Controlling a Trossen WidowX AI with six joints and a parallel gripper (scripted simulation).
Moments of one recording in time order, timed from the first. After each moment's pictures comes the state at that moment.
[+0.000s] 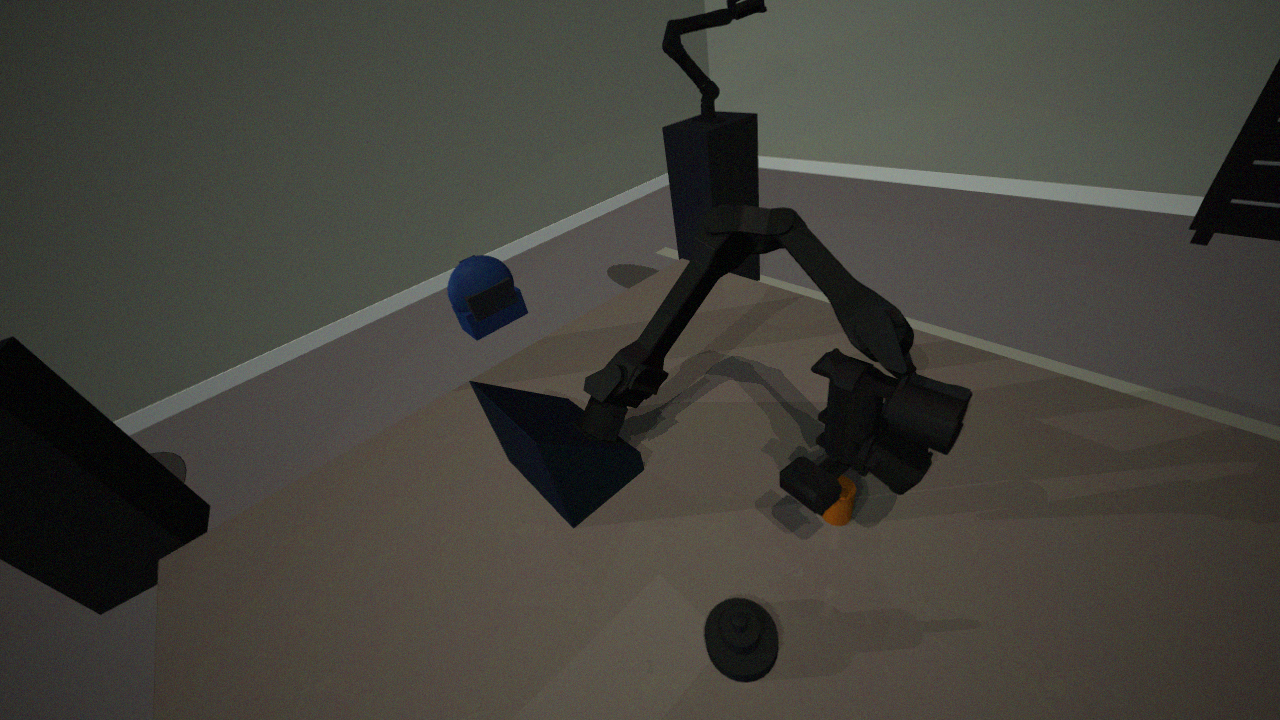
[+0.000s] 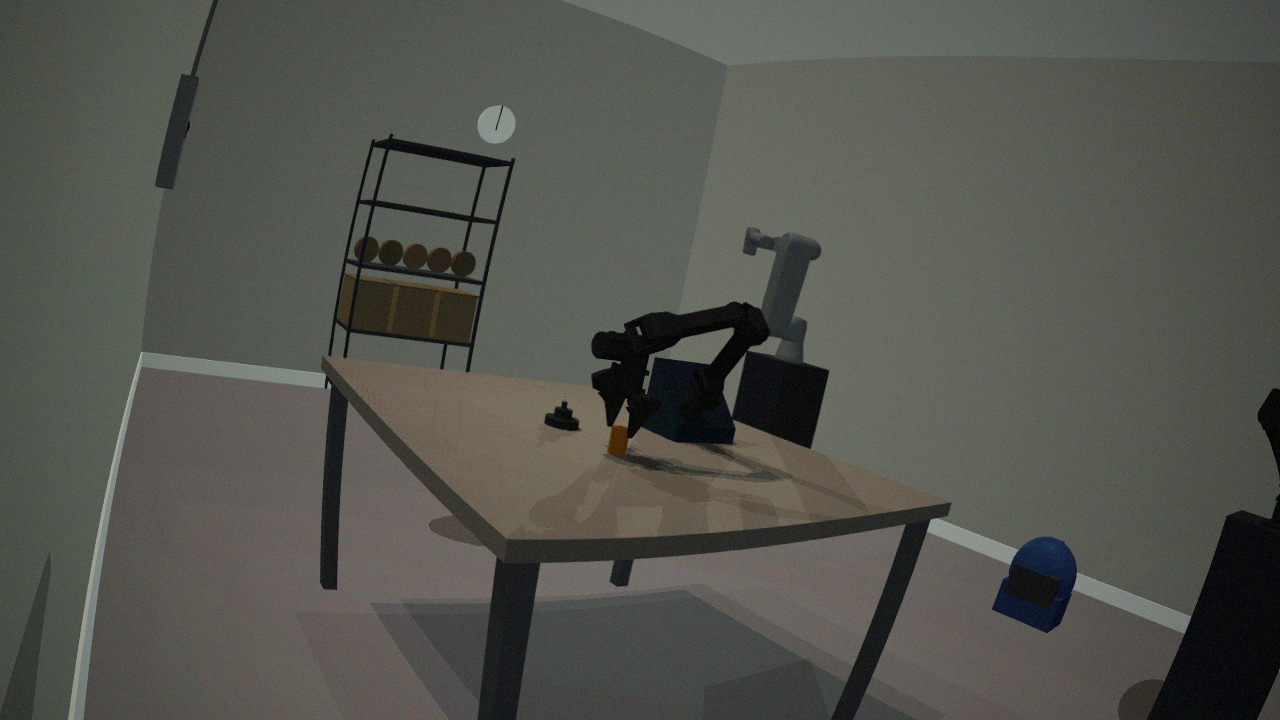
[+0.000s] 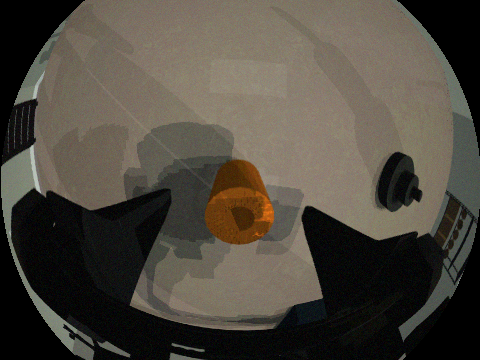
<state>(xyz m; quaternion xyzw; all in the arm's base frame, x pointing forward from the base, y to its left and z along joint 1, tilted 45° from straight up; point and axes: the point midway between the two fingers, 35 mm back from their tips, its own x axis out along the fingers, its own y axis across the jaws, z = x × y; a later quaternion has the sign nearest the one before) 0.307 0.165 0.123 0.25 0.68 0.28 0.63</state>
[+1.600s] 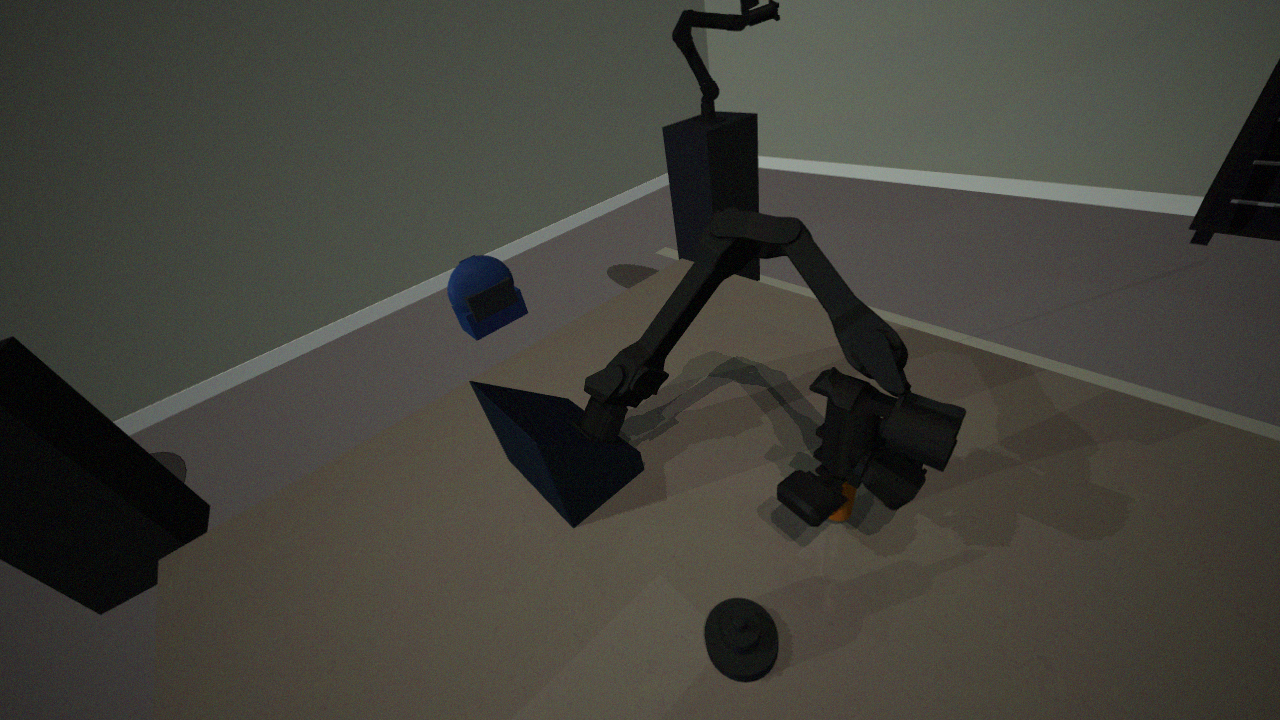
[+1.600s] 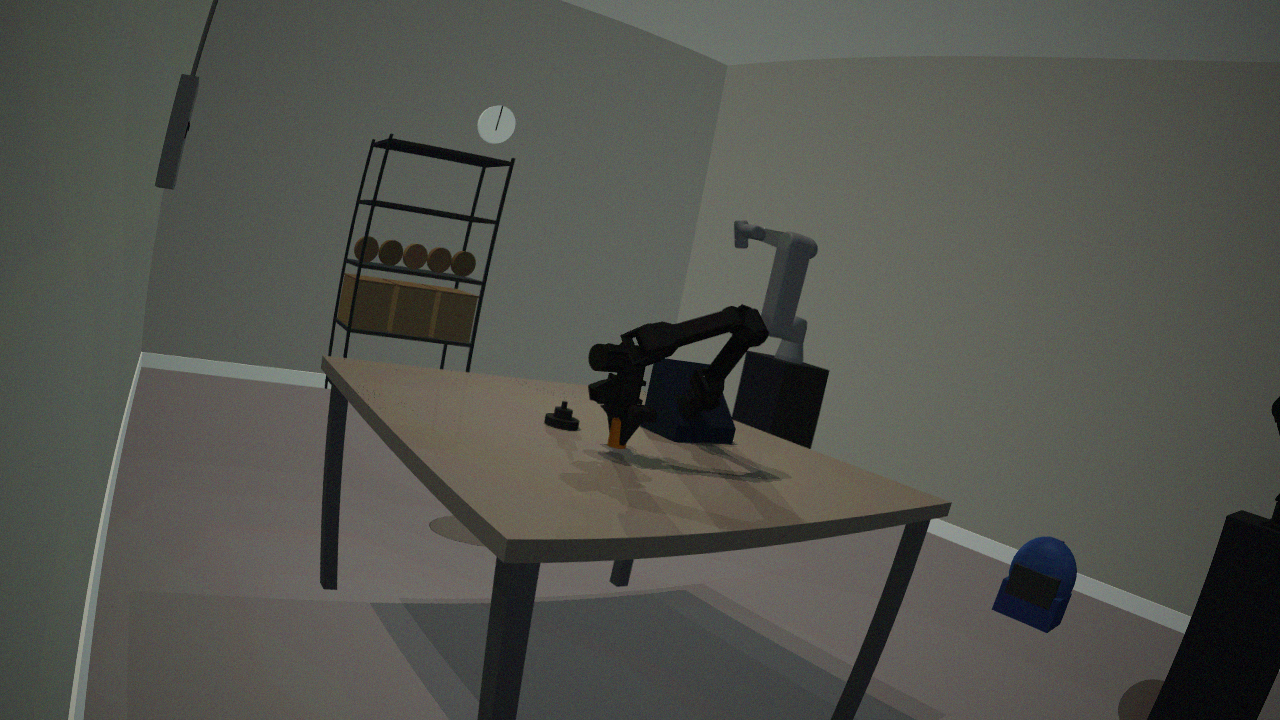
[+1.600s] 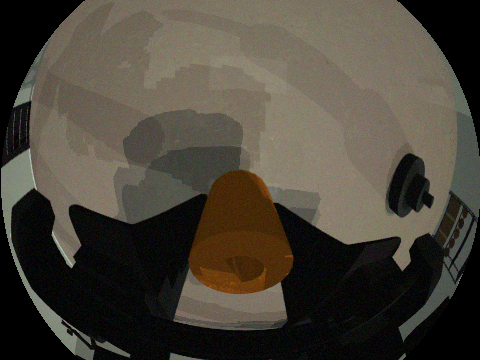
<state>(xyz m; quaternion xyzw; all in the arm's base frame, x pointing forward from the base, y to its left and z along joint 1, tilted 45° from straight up) 0.304 0.180 0.105 0.25 0.69 0.28 0.62</state>
